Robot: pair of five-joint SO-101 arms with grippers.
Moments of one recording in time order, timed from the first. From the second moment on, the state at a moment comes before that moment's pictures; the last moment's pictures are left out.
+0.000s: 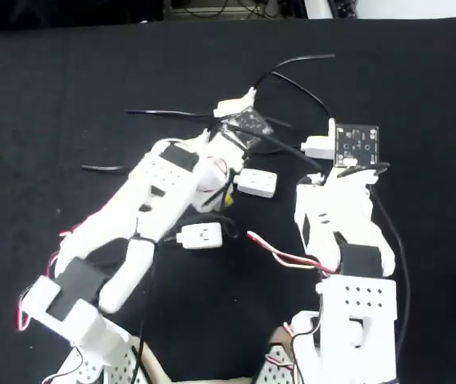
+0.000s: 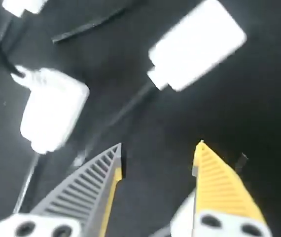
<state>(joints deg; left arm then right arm) 23.2 5.5 17.3 50.2 -25.0 4.8 -61.0 64.7 47.6 3.0</state>
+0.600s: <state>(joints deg) 20.0 28.4 -3.9 46.0 -35.9 4.8 -61.0 64.7 47.6 3.0</state>
